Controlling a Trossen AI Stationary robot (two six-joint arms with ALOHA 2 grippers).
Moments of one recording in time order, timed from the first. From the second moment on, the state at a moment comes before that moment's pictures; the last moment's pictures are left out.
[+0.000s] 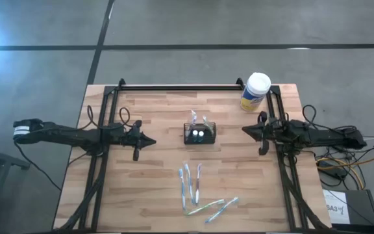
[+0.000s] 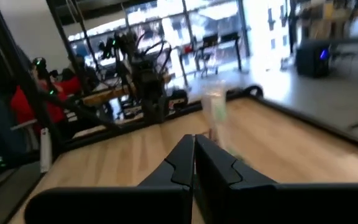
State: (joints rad) left arm 0.14 0.81 0.01 0.54 0.11 -0.10; right arm 0.02 0.21 0.13 0.11 0.18 0.27
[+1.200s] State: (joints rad) left arm 0.13 0.81 0.01 0.52 0.11 -0.06; right arm 0.49 1.78 1.27 -0.57 0.53 1.20
